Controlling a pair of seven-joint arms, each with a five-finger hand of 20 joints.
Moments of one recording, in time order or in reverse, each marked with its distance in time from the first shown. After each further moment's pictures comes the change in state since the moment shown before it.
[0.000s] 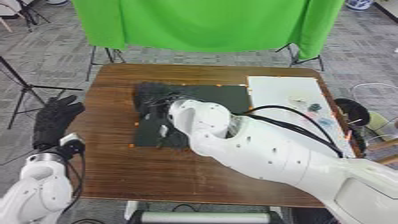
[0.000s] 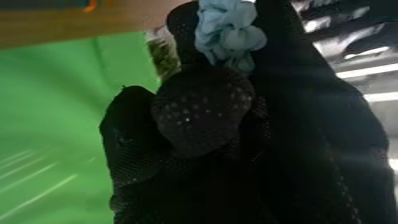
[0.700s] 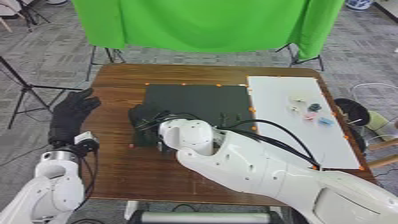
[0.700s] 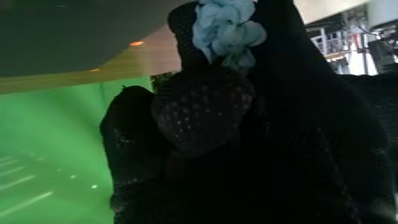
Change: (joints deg) left arm -0.2 -2.2 2.1 -2.4 2.4 -4.7 2.2; right arm -5.3 -5.2 -0.2 7.5 -11.0 -3.4 -1.1
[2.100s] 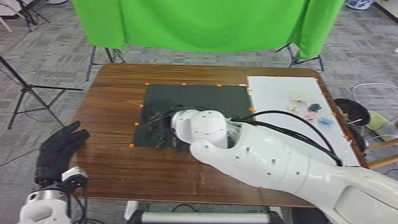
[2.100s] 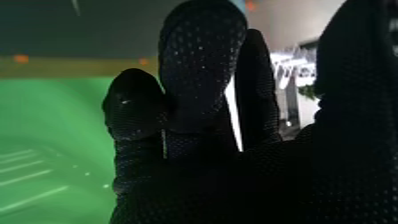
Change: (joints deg) left arm 14.3 -9.5 -9.7 -2.4 3.4 -5.5 0.2; right arm 2.2 7.2 2.2 -10.6 4.8 -10.9 7.0
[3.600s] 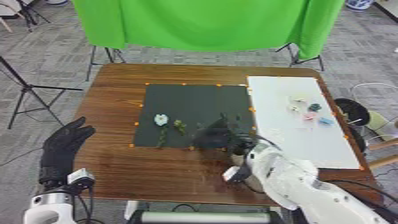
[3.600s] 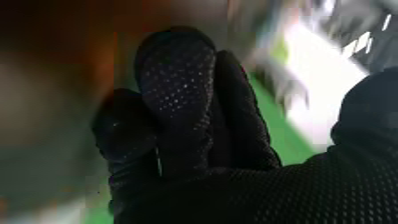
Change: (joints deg) left arm 3.7 1.1 2.9 -6.2 1.7 3.5 4.7; right arm -35.8 22.4 26.2 -20.4 22.8 10.0 -3.1
